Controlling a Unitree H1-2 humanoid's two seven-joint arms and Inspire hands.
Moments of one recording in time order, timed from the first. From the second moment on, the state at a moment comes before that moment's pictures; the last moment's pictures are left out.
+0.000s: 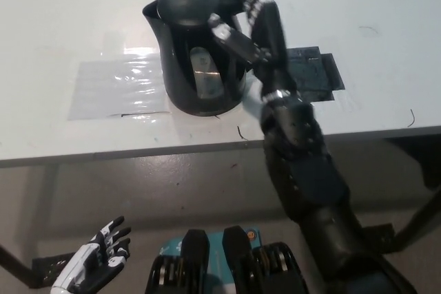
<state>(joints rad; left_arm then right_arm) 0.10 0.24 0.02 -0.20 -0.21 0.37 -0.16 -0.83 0.16 -0.01 0.65 0.03 -0.36 -0.12</state>
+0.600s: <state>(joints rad) 0.10 0.24 0.03 -0.17 -0.21 0.37 -0.15 -0.24 -0.17 -0.06 0.05 0.10 -0.27 -0.09</state>
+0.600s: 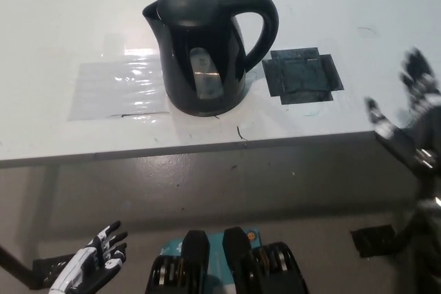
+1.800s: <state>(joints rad) 0.05 0.25 0.14 -0.15 -0.23 0.36 -0.15 -0.13 -0.19 -0.25 0.17 0.40 -0.02 -0.03</state>
